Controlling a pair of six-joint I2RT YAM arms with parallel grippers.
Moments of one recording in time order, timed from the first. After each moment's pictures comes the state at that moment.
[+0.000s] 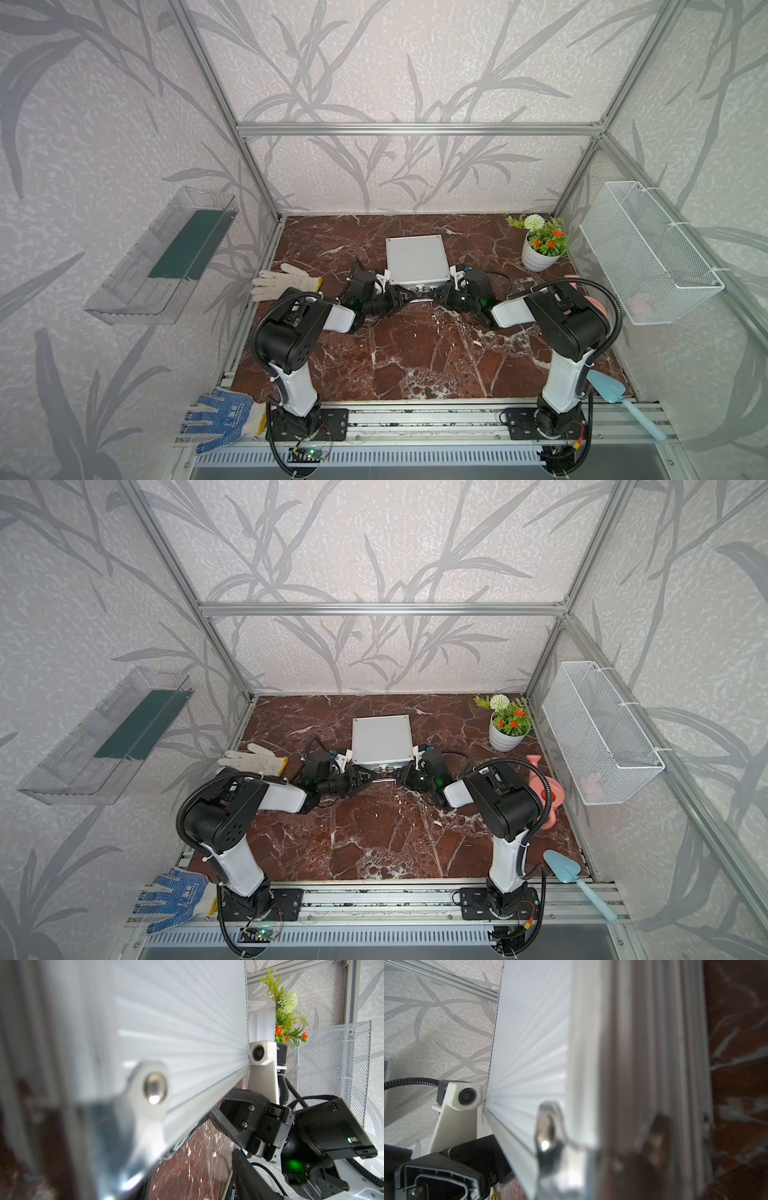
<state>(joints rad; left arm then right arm) -0.42 1.80 0.65 0.61 0.65 -1.02 0.48 1.89 0.72 0.64 -0.46 0.92</state>
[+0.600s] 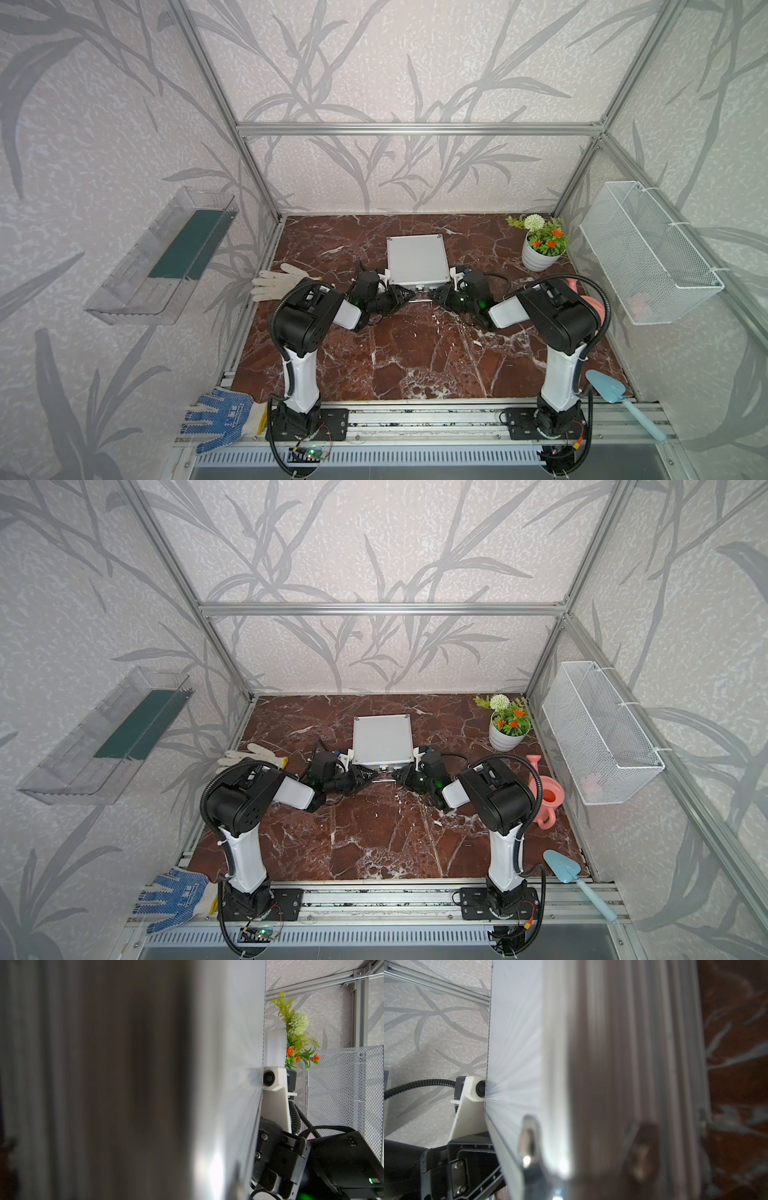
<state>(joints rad) -0.43 1.95 0.69 0.75 0.57 -1.06 0.48 1.96 0.72 0.73 -0.45 0.97</state>
